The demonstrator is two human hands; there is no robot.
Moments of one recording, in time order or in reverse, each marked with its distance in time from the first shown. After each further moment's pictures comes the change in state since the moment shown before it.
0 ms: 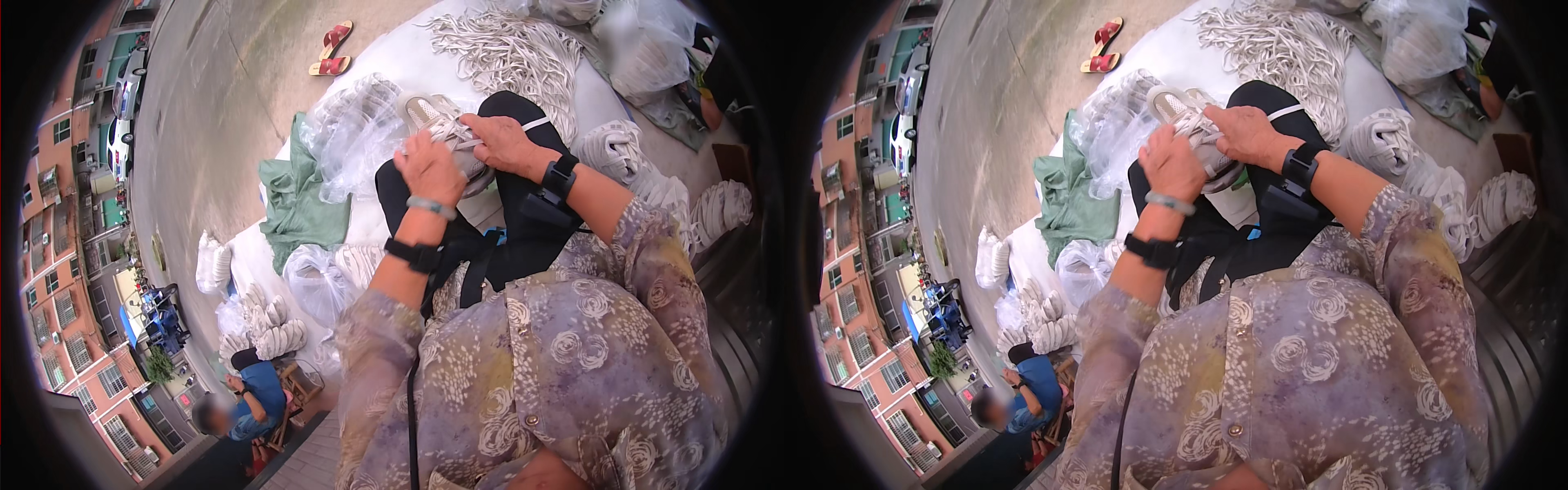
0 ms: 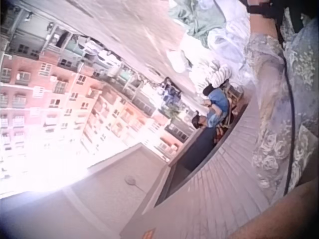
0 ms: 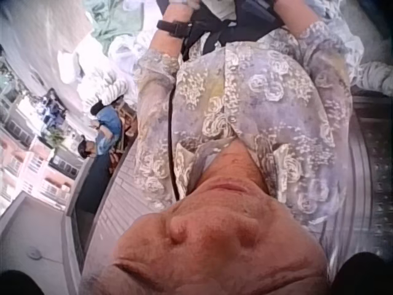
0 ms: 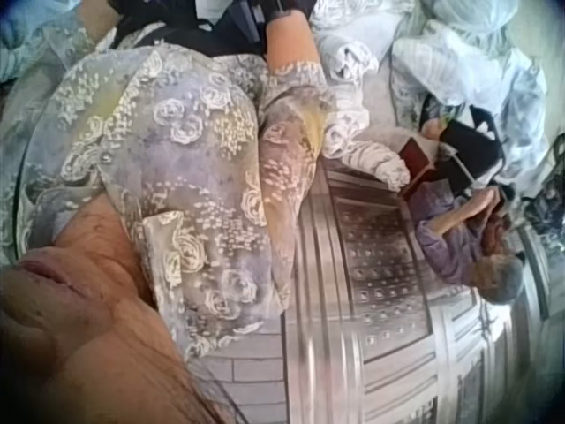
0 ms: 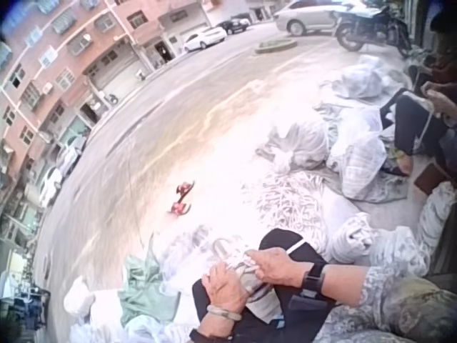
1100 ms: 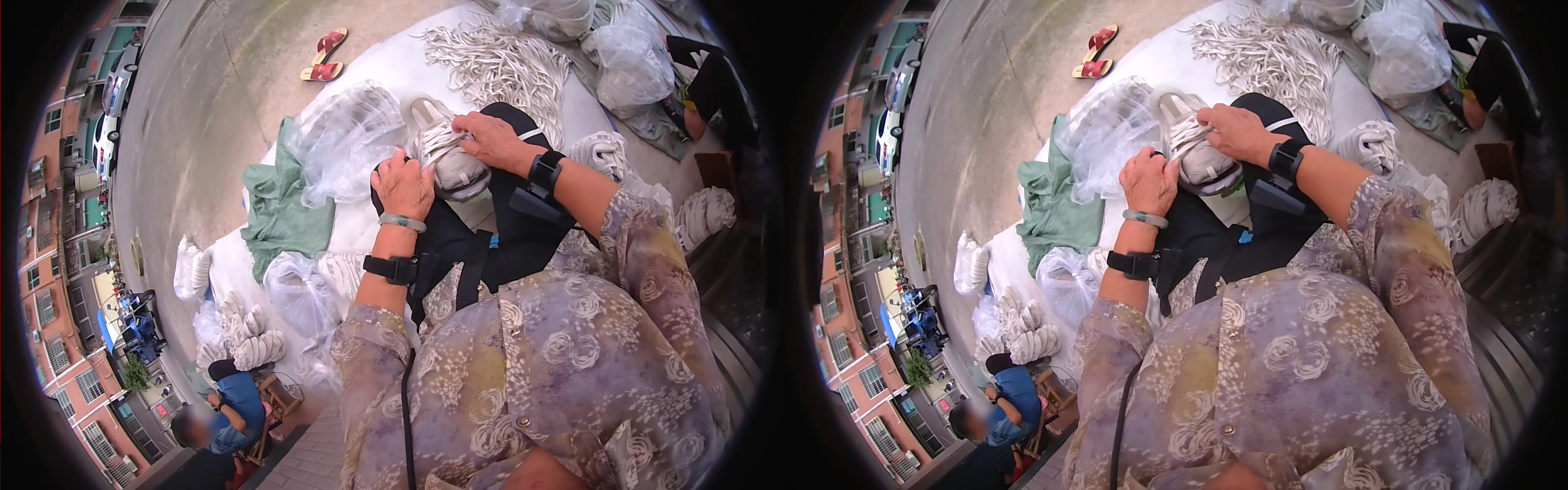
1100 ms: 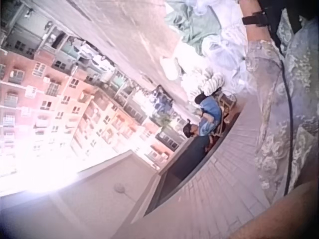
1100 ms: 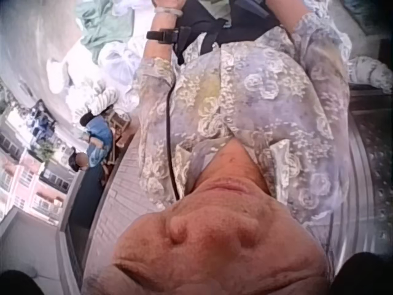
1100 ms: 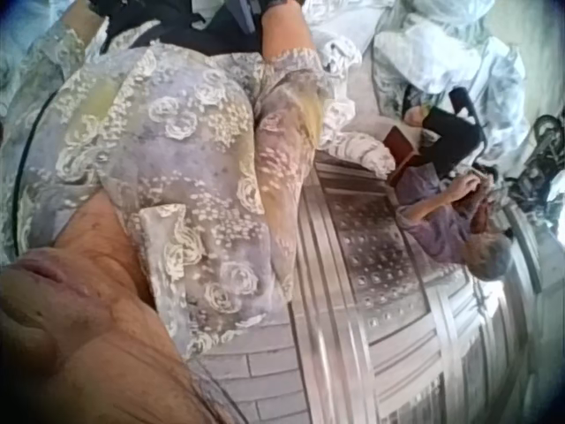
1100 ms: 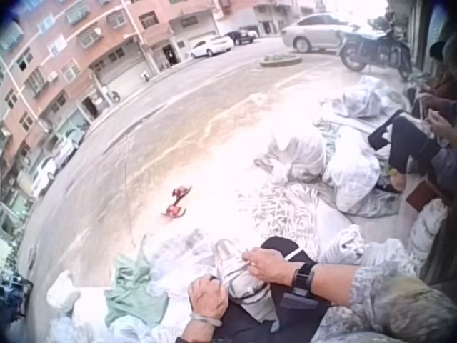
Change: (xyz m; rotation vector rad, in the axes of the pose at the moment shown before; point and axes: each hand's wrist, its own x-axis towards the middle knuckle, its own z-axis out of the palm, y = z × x) left_hand -0.026 -0.036 -0.001 -0.112 -0.077 -0.094; right_hand 0.010 0.003 0.002 0.036 -0.054 0.058
